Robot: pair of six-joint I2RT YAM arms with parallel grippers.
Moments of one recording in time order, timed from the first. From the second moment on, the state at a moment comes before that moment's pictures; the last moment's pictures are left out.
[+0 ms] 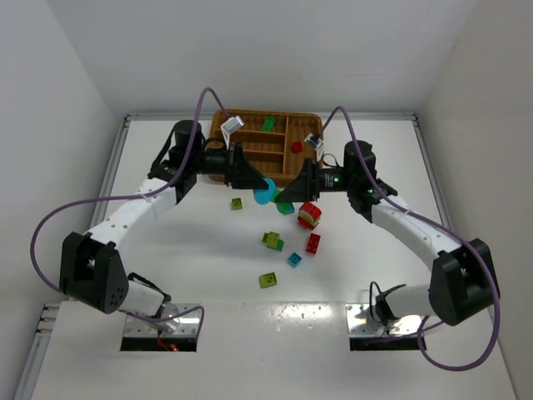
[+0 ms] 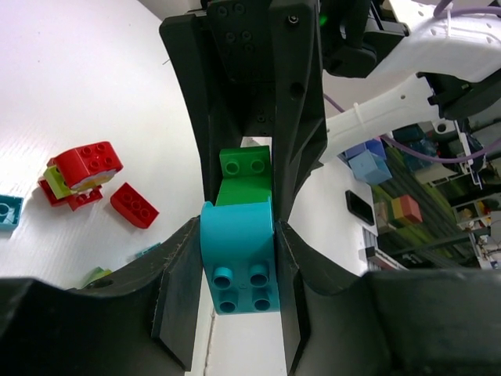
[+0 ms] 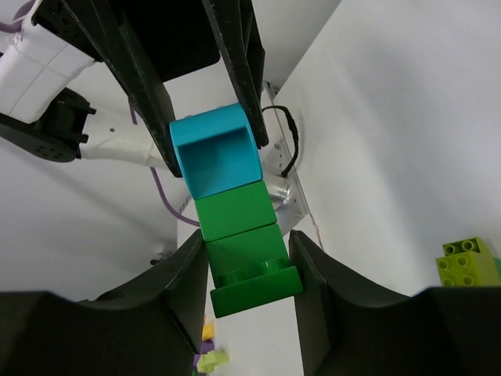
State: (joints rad) left arm -0.36 1.40 1.12 0.04 1.15 -0.52; right arm 0.40 1.35 0.86 0.26 -1.06 0.77
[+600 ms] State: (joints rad) left arm -0.21 1.48 1.24 -0.14 1.03 -0.46; right arm 0.31 1.16 0.79 -0.06 -0.63 0.71
